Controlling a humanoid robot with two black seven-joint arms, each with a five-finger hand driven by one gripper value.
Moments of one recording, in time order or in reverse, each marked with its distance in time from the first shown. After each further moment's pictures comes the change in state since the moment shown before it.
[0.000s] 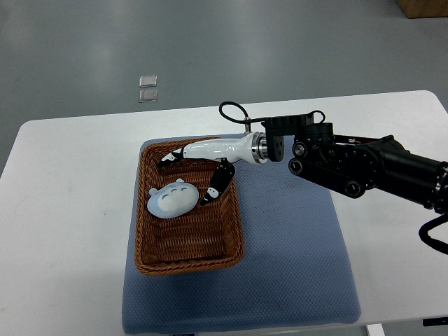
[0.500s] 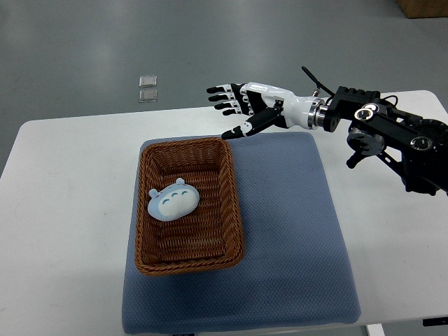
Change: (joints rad) left arm 0.000 0.000 0.000 0.000 0.000 0.000 0.000; right arm -0.126 -0.176 0.247 -0.003 0.768 0.097 -0.189
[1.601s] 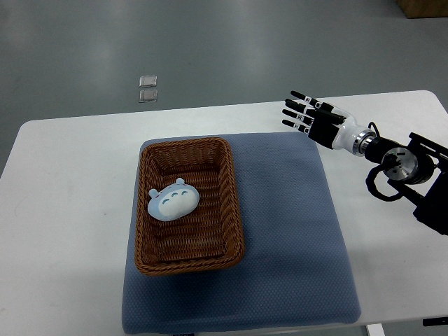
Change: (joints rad) left arm 0.000 0.000 0.000 0.000 0.000 0.000 0.000; right arm -0.193 -0.031 0.087 -0.102 0.692 -0.159 -0.118
